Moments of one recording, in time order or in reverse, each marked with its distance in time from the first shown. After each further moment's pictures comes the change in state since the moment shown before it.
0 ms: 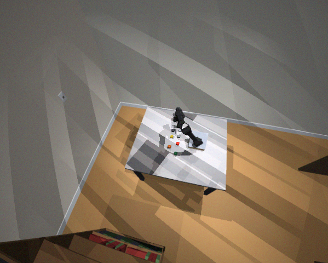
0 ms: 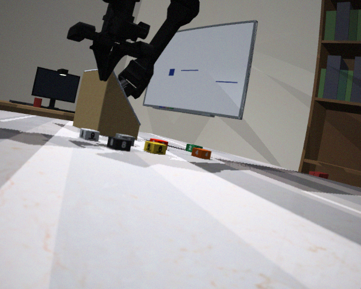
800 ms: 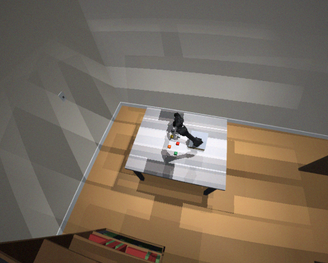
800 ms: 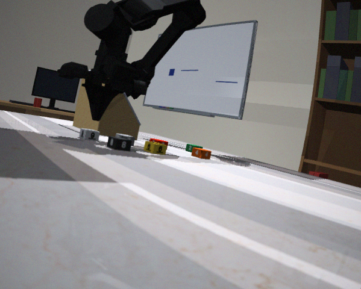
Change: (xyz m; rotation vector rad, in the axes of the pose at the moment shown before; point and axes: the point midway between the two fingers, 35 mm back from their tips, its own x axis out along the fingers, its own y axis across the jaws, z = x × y) arm 0.085 0.001 0.002 -0.038 0.006 -0.018
